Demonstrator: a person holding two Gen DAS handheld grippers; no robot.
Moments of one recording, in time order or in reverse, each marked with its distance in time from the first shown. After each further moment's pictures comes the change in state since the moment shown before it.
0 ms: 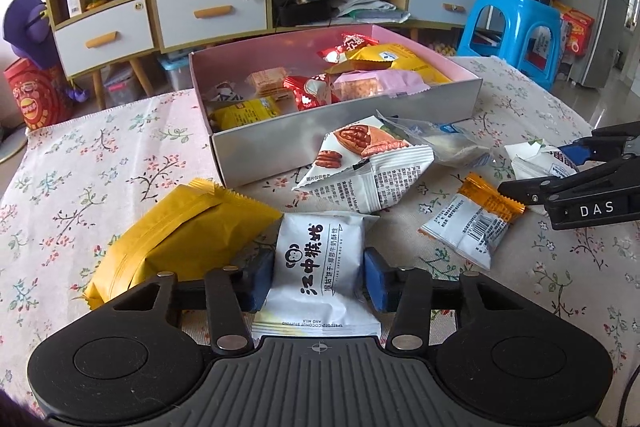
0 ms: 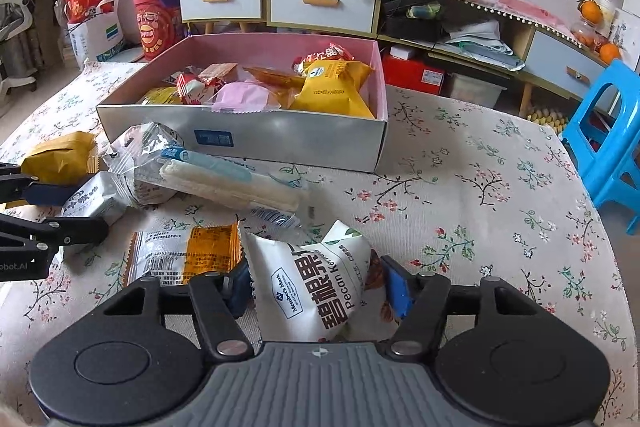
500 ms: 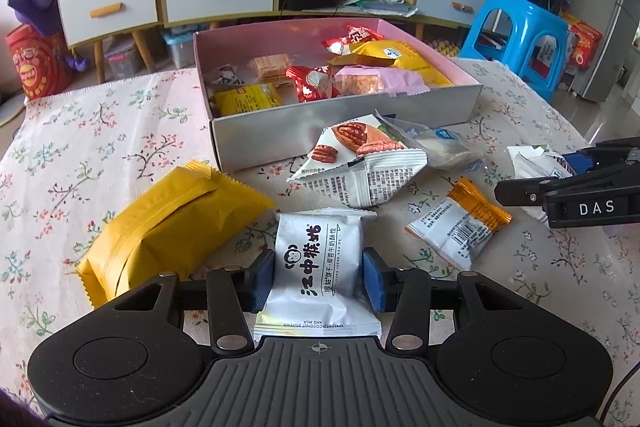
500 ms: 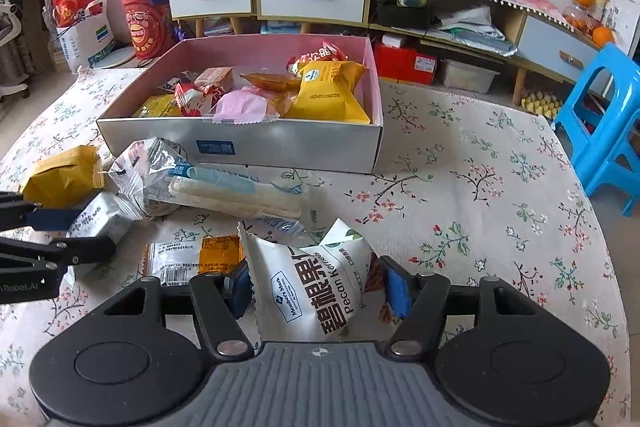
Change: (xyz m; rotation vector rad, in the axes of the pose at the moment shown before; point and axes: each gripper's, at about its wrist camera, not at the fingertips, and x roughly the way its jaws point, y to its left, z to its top) left arm -0.004 0.003 0.005 -0.085 0.054 -0.036; right arm -0.008 0.003 0.014 0.051 0.049 -0.012
